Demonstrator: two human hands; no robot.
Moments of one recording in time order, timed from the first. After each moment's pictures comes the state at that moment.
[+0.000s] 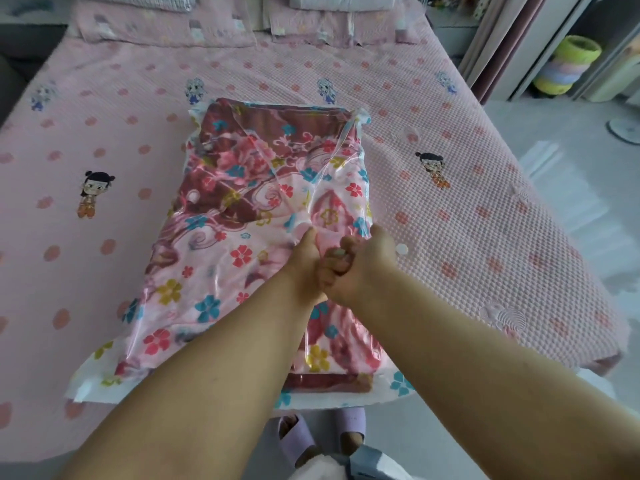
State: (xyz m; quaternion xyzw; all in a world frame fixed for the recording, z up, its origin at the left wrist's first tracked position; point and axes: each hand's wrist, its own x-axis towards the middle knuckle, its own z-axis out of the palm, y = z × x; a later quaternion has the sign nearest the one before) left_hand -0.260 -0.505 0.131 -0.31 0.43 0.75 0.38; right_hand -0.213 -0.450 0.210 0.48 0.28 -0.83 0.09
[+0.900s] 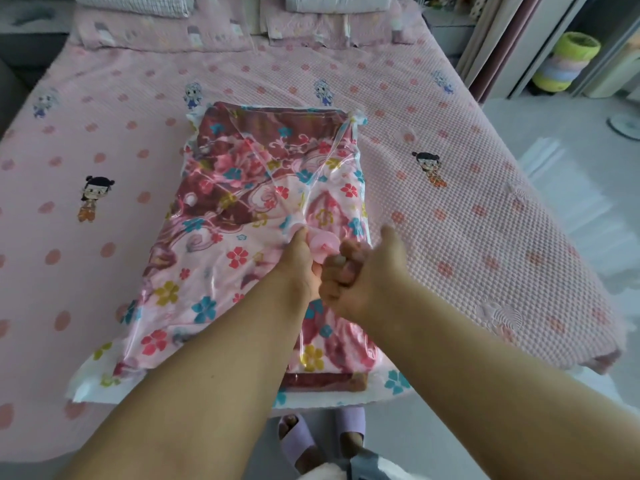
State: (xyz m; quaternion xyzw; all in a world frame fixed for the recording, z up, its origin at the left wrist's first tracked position) left_hand -0.262 -0.500 0.129 -0.31 0.45 0.75 0.36; right_hand -0.178 -0.428 0.227 0.37 0.38 -0.84 0.11
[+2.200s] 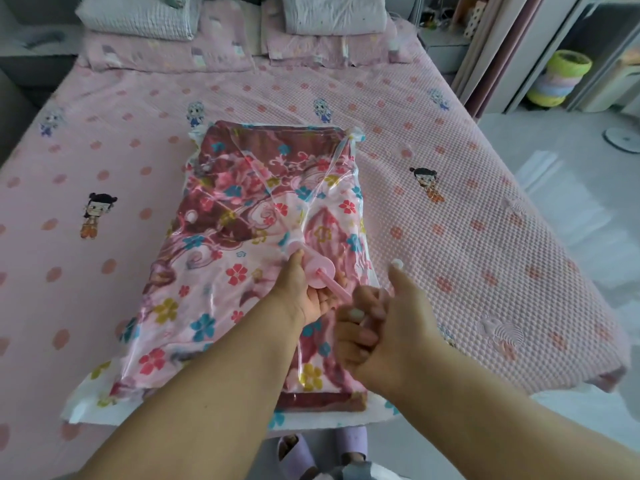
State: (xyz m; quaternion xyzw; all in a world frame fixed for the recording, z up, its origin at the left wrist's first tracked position) left_hand -0.259 -0.501 0.136 -0.36 0.46 0.74 0.33; right_hand -0.157 -0.424 0.233 0.41 0.32 -0.83 0.18
